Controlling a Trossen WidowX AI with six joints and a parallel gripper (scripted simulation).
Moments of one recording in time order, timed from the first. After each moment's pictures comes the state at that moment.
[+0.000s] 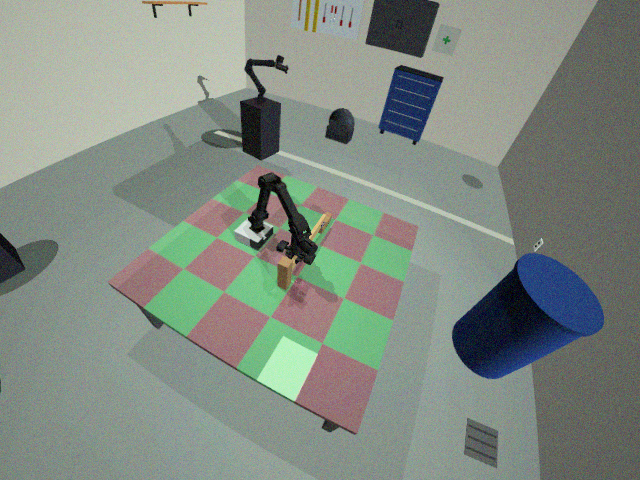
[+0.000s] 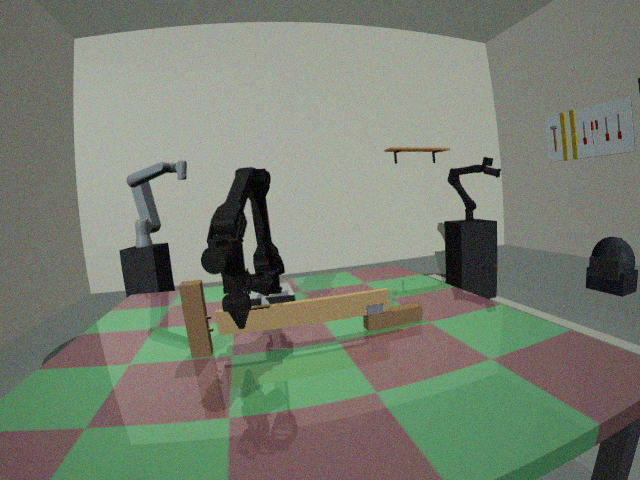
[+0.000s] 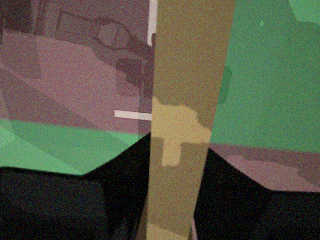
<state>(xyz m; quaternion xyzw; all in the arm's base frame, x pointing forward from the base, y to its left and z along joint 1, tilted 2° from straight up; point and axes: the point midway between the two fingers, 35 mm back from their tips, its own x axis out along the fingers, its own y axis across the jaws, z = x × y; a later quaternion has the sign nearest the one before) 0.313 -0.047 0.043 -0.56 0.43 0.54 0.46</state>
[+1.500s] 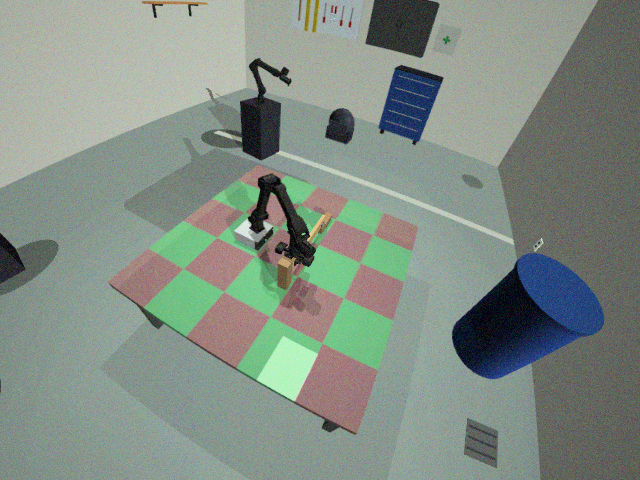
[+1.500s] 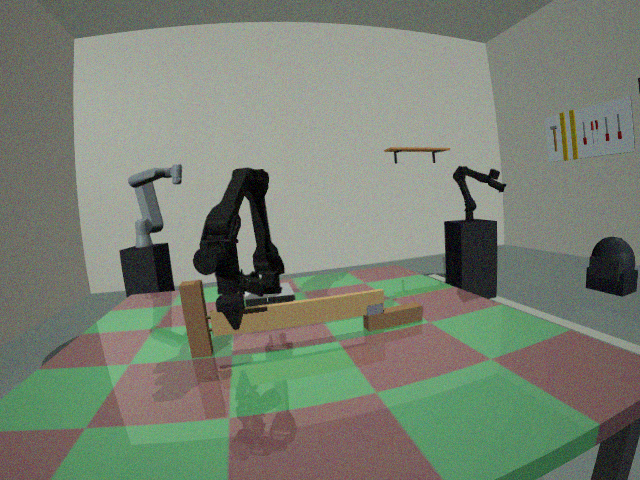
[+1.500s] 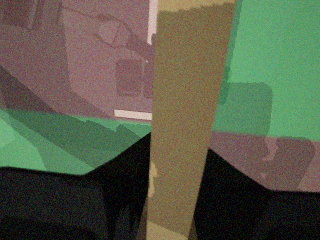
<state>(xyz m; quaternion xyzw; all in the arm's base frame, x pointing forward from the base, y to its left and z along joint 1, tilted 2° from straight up) 0.315 -0.061 0.043 -0.56 0.43 0.54 0.46</state>
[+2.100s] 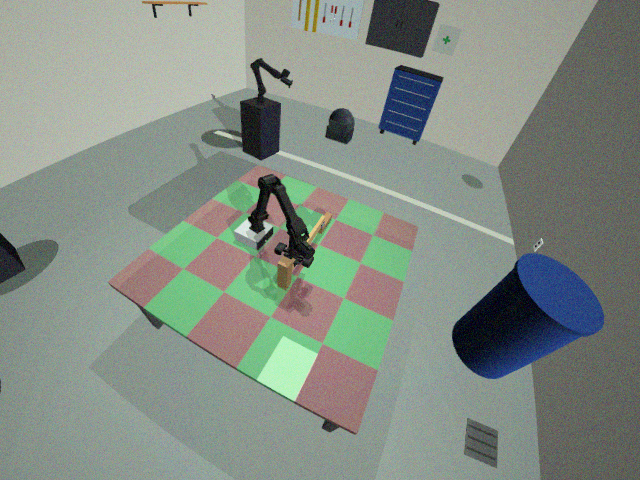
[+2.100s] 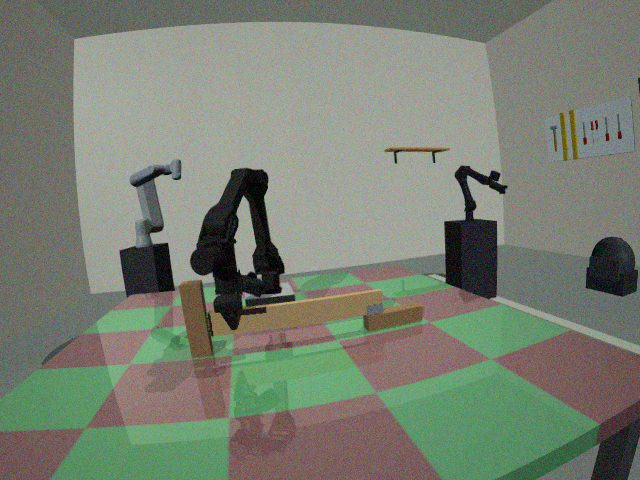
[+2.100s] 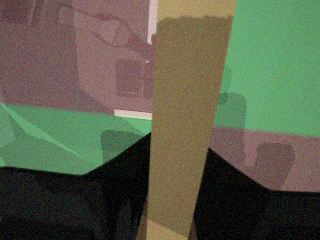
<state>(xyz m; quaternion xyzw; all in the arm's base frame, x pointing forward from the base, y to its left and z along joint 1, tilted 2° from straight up) 0.316 -0.066 0.043 -0.56 0.43 0.54 0.46</state>
